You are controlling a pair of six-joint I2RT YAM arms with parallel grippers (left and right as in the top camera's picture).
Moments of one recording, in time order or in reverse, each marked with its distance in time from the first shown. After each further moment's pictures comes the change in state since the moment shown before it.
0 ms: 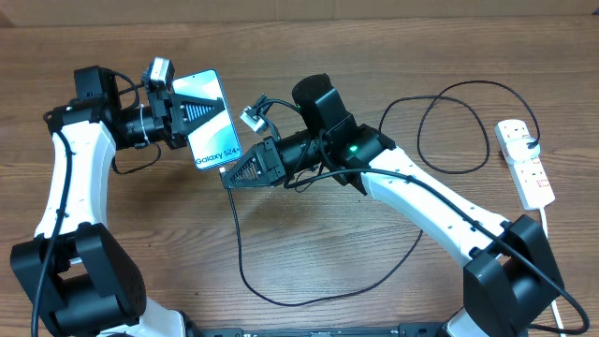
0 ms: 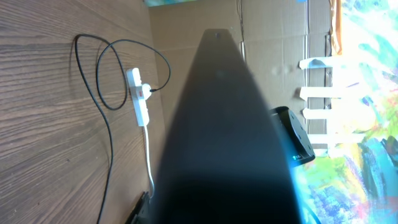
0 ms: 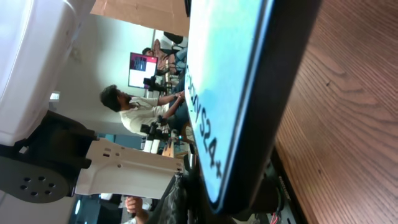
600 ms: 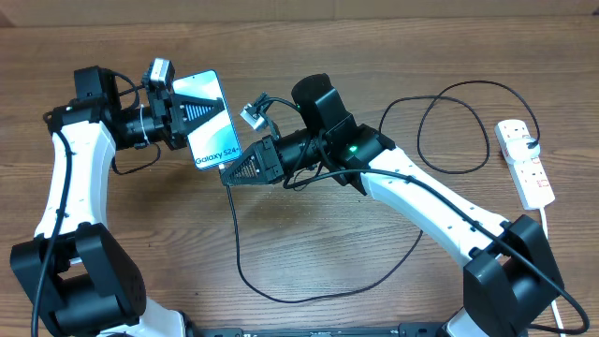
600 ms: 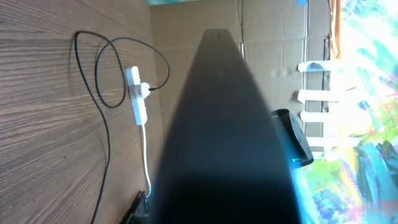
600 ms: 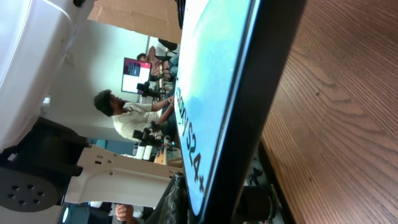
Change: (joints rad) left arm 0.000 0.000 0.000 -0.005 0.000 -0.022; right arm 0.000 0.000 0.000 0.014 0.040 -0.008
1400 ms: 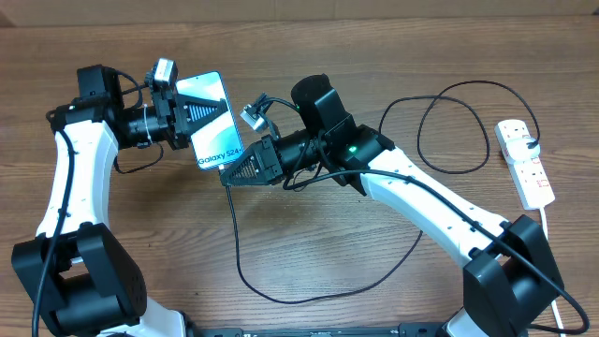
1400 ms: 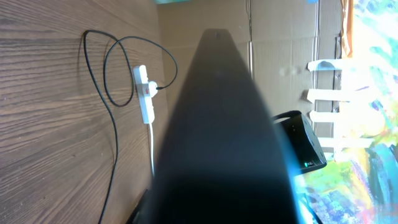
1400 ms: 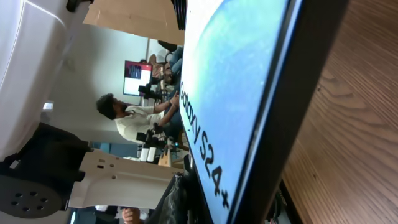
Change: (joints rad) left arm -0.014 0.000 0.000 0.006 -0.036 -0.001; right arm 0.002 0.000 0.000 0.000 0.011 0.036
